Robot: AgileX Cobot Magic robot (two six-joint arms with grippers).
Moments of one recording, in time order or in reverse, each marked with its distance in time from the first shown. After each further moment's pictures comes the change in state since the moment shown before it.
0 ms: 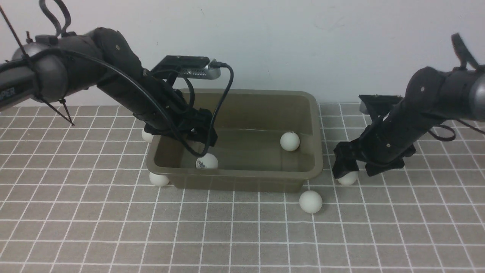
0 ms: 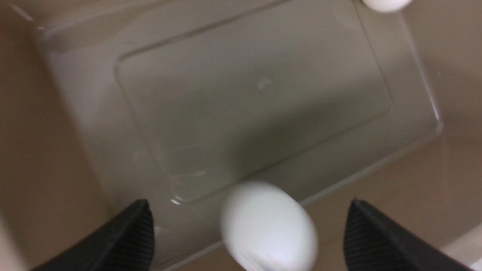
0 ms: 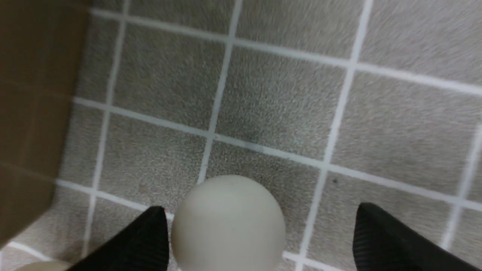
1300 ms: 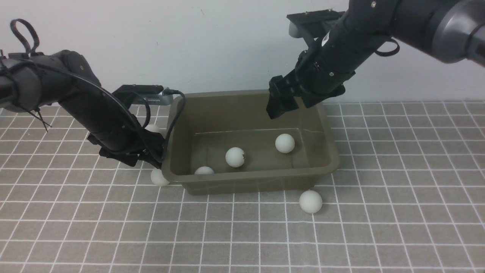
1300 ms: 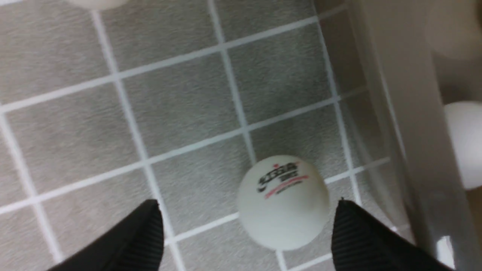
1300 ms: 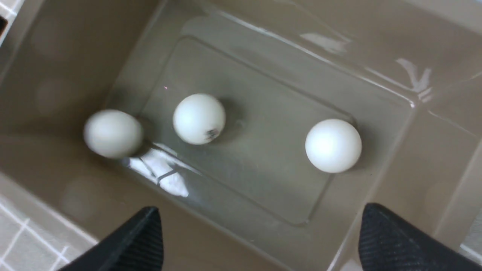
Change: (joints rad) right arm 0.238 -0.035 -0.489 -0.091 0.290 0.055; left arm 0.150 0.123 0.037 0.078 0.054 0.048
